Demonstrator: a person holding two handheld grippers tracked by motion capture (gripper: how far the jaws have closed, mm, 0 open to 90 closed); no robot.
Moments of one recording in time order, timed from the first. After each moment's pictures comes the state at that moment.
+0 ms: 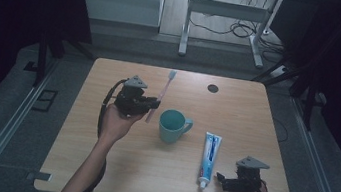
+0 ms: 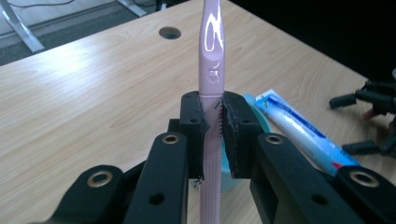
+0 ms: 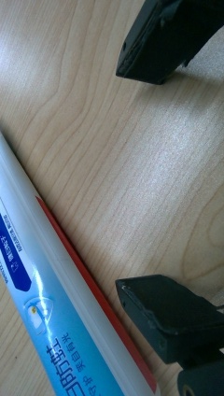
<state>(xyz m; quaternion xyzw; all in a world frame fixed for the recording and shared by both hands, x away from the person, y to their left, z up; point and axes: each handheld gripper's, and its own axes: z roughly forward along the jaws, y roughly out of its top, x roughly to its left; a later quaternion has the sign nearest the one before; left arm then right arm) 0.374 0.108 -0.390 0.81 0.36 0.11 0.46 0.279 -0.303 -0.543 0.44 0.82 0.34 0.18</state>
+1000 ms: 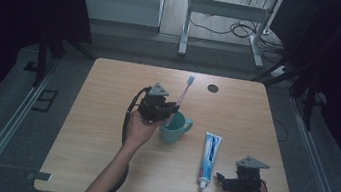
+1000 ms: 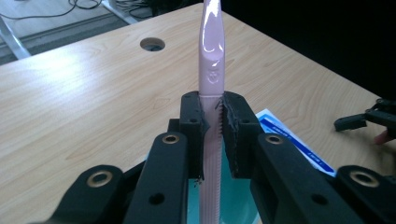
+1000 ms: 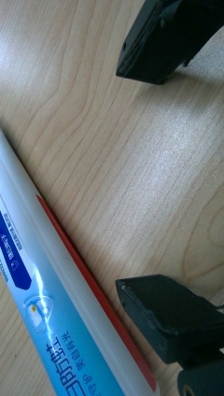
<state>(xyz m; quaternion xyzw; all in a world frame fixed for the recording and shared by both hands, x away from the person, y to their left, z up) 0.384 0.052 -0.423 0.80 0.36 0.12 0.47 0.279 -0.303 -0.543 0.43 0.82 0.34 0.18</state>
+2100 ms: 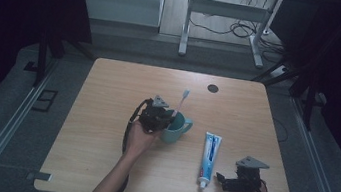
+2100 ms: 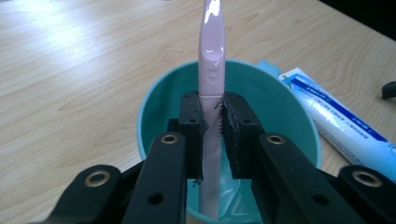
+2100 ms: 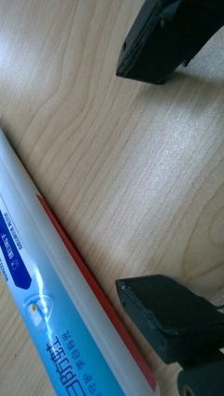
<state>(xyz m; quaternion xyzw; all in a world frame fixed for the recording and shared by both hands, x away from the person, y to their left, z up) 0.384 0.046 -0.470 0.81 0.39 0.12 0.42 0.279 -0.303 -0.543 0.43 0.82 0.34 0.18</state>
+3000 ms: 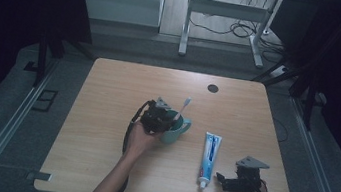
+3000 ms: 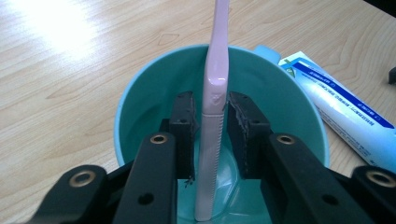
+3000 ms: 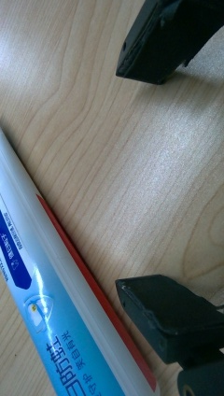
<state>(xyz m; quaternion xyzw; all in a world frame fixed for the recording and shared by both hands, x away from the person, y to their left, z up) 0.385 0.042 -0.473 0.82 0.38 0.11 0.40 0.279 -0.303 -0.543 0.43 0.82 0.34 0.18</state>
